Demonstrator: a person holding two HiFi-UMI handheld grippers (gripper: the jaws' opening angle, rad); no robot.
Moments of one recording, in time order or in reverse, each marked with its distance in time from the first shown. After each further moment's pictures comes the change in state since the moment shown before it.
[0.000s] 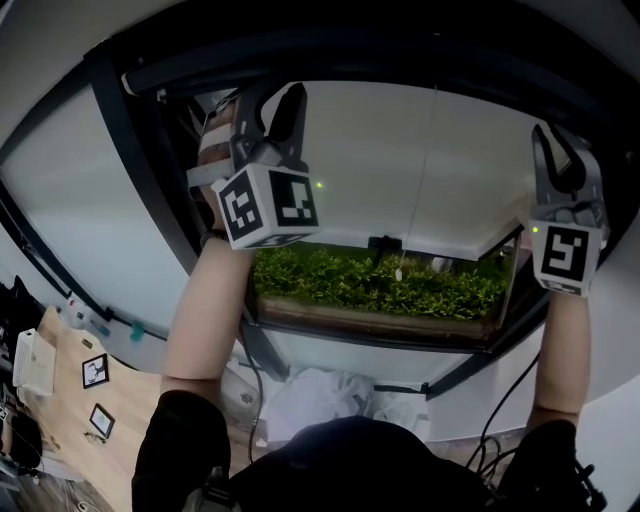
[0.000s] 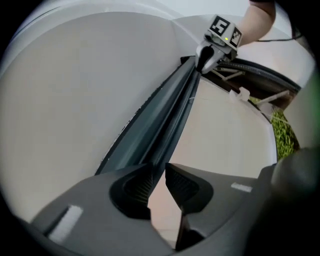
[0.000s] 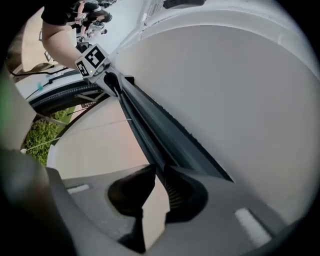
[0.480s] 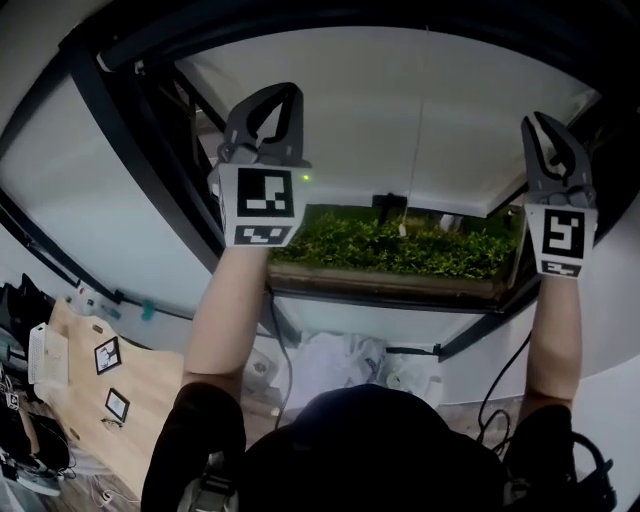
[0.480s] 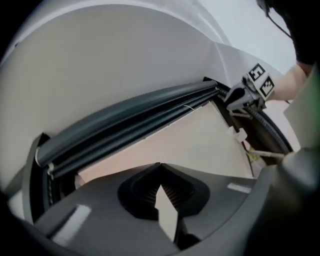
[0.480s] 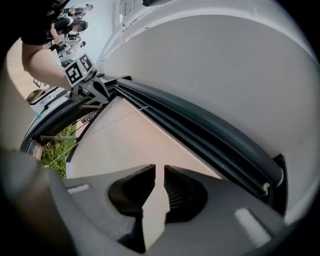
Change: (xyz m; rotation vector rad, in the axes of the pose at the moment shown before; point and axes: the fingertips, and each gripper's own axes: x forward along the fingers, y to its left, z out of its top) left arm -0.027 -0.065 -0.024 -0.522 -0.029 -0.132; right arm -0.025 0.063 -0.050 0.241 0.072 0.105
